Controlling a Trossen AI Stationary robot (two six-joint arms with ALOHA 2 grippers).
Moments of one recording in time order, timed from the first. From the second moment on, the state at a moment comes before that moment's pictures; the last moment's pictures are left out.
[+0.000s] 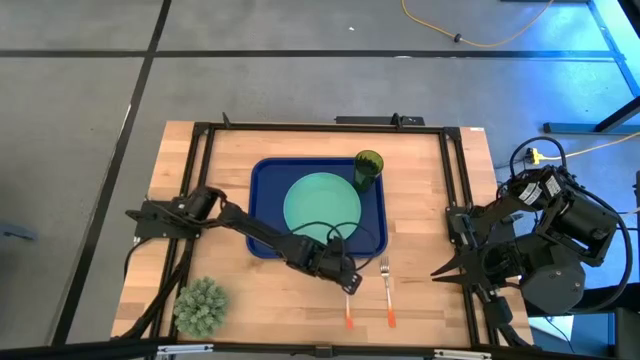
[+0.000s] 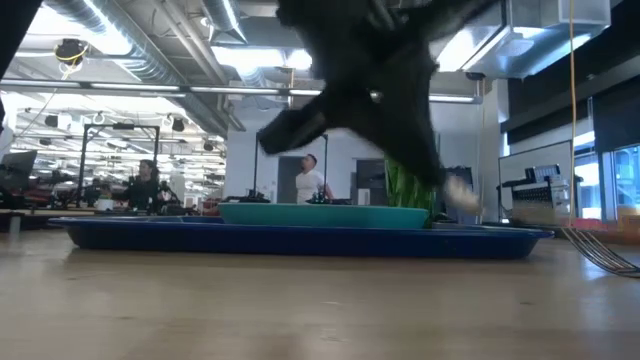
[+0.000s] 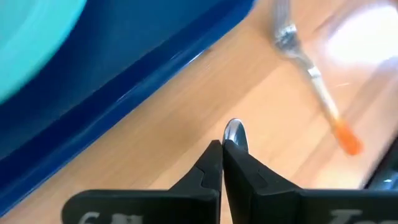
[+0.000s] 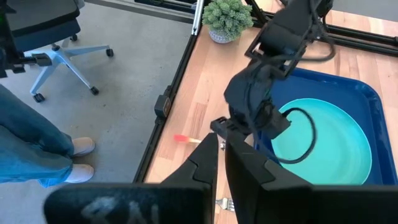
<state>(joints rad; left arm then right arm) -0.34 2.16 1.67 -0.47 -0.21 -1.27 0.97 1.64 2.35 -1.57 0.52 0.51</state>
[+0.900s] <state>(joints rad) -0.34 1.77 1.67 -1.05 -0.35 -1.20 0.97 1.64 2.35 -1.57 0.52 0.49</state>
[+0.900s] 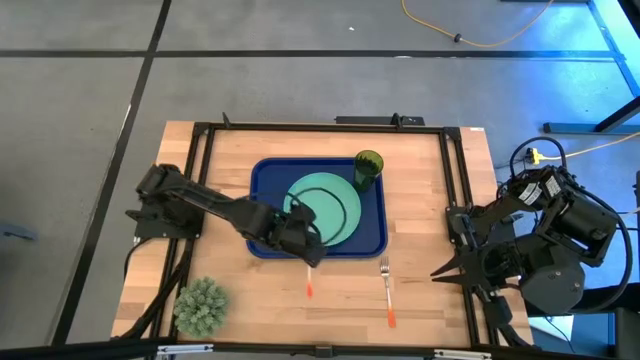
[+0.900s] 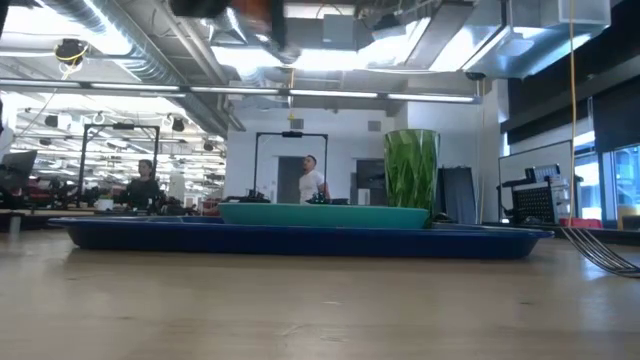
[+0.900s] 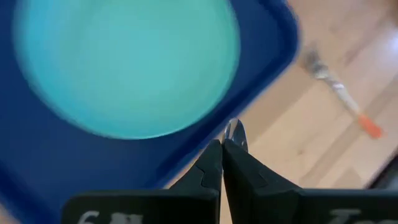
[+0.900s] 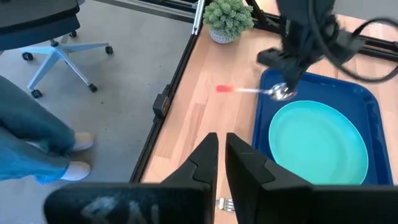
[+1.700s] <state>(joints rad) -0.13 1.50 1.39 -1.22 -0.31 -0.93 0.74 1.64 2.18 -1.57 0.53 0.55</state>
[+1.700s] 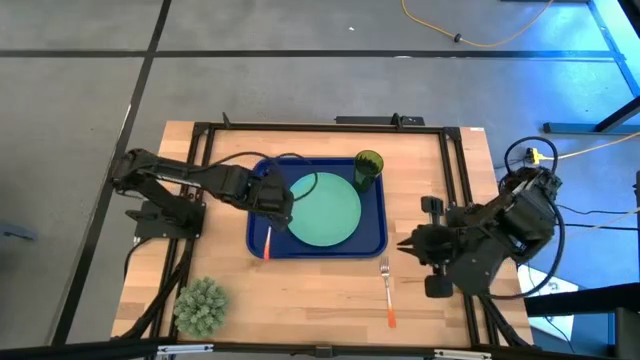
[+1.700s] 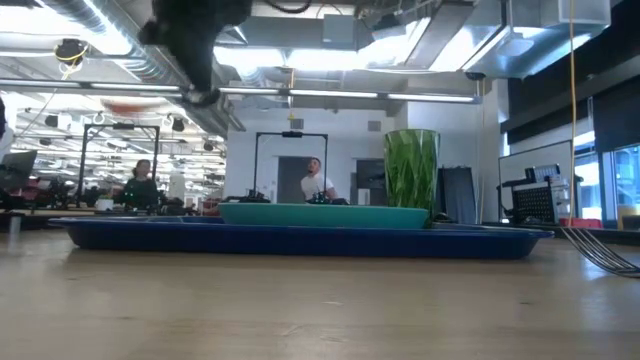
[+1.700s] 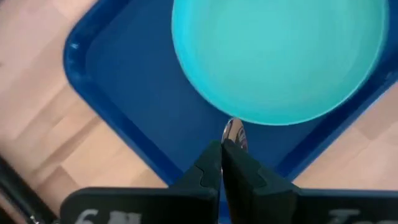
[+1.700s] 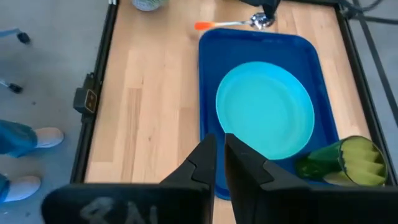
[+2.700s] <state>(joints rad) 0.24 1.23 0.76 -0.65 -0.14 -0.59 0.53 1.64 2.01 -1.57 0.56 0.57</state>
